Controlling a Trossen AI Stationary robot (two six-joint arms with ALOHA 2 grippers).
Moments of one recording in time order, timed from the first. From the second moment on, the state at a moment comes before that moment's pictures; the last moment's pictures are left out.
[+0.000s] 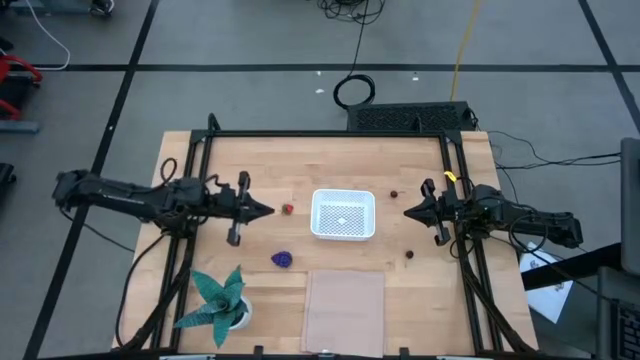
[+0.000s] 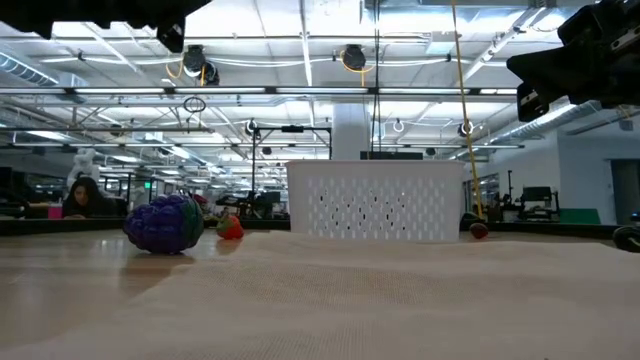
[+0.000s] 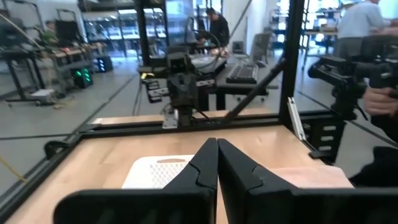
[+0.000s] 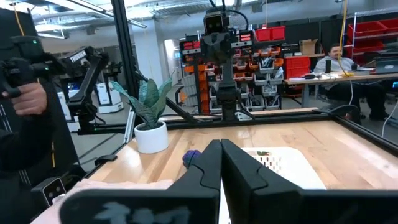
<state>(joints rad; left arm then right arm) -0.09 0.77 0.46 0.31 0.02 0.04 -0.14 0.01 0.02 0.11 -0.26 0.14</state>
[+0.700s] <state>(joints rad) -0.20 0.94 0.77 0.13 0.01 0.10 -0.14 0.01 0.02 0.13 -0.26 0.14</state>
